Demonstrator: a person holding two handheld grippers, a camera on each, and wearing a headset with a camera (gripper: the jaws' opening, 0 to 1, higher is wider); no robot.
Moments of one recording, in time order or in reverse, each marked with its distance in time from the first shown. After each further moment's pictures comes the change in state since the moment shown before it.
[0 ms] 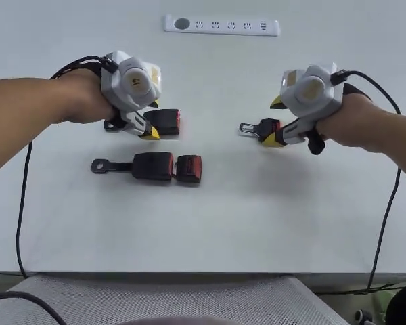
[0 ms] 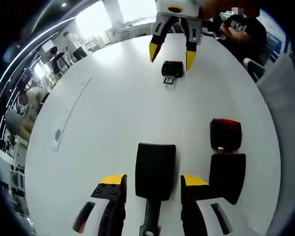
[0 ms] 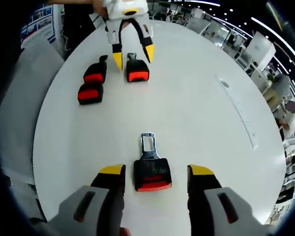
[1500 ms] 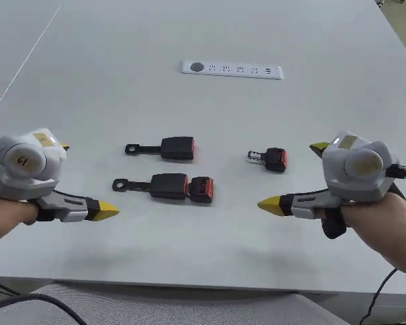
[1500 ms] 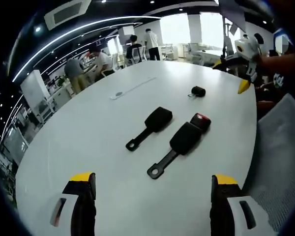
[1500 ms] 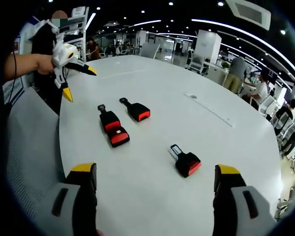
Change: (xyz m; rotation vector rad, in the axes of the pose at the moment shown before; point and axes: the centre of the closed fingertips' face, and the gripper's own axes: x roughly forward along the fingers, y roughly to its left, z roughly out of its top) left arm -0.148 -0.094 -0.091 -0.462 -0.136 0.359; right arm -0.076 0.085 0.034 0.335 -0.249 -0.229
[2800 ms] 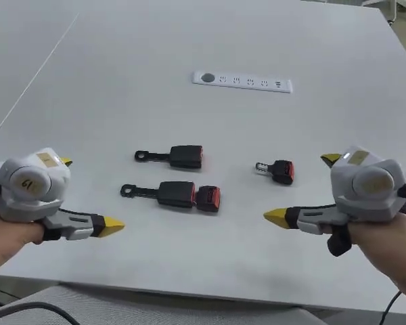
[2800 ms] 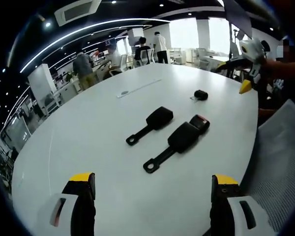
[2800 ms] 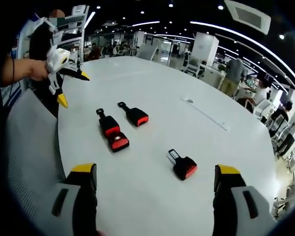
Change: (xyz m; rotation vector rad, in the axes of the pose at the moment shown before) left arm -0.014 -0.009 -0.008 -0.122 -0.033 0.024; right arm -0.013 0.000 0.017 0.039 -0.037 -0.057
